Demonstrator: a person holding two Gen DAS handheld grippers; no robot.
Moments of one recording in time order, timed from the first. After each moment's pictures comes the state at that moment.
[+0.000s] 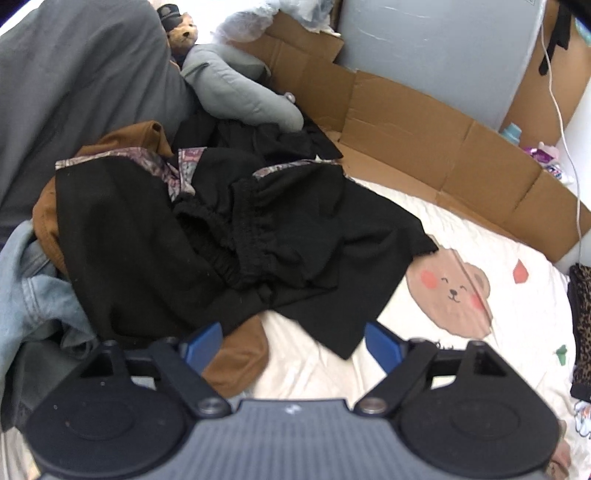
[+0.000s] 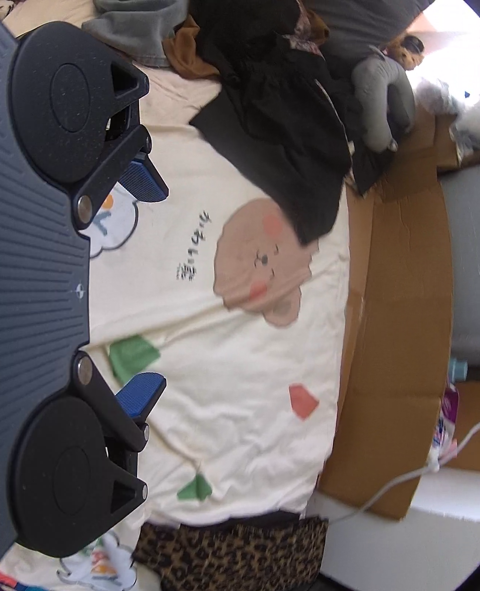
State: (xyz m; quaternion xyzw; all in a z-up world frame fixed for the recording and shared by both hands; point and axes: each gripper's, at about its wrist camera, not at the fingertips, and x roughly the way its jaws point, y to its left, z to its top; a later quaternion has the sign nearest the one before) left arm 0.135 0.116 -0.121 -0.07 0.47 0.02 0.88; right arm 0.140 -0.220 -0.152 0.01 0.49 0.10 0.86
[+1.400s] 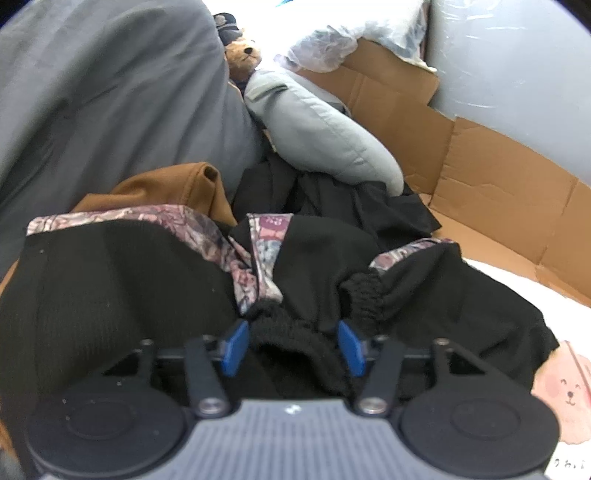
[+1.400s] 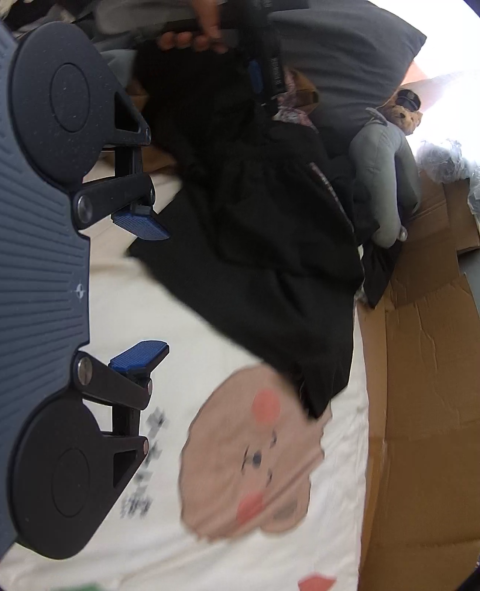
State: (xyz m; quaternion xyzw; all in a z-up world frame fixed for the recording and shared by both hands) left arm 0.270 0.216 -0.205 -0.04 0.39 0.11 0.91; right arm 0.218 -0.063 -0.235 0.13 0.47 0.22 0.84
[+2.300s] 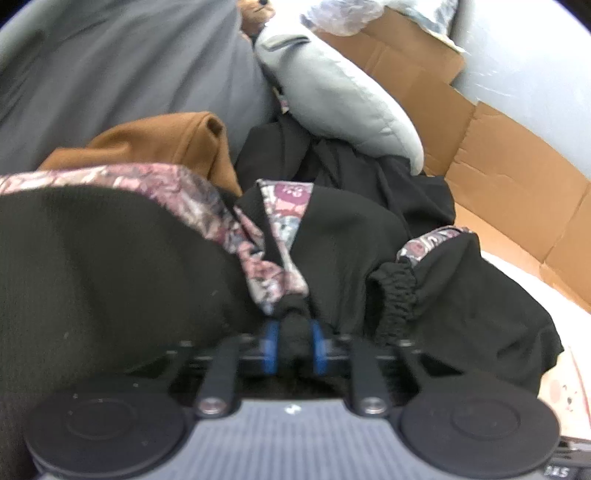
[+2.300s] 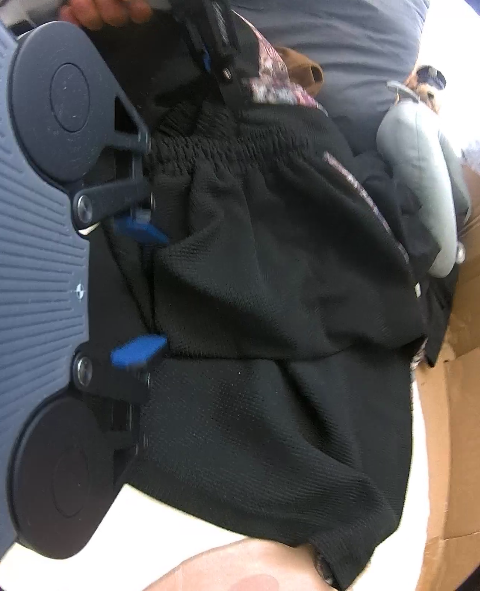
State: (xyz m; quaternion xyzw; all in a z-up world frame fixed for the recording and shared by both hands) left arm 0.296 0.249 -0.233 -0.09 0.43 0.08 0.89; right arm 0.325 0.049 -0.307 0.18 0.53 0.26 0.79
